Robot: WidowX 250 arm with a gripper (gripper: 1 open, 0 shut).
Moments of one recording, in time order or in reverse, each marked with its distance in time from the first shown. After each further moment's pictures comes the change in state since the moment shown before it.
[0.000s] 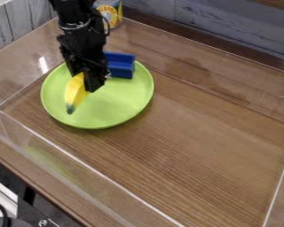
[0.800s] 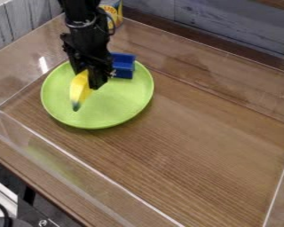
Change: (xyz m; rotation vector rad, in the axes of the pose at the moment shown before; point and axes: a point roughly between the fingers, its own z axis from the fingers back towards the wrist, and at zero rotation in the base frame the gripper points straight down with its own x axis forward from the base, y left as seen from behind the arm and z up) arm 0.012 0.001 -0.011 0.019 0.016 0.061
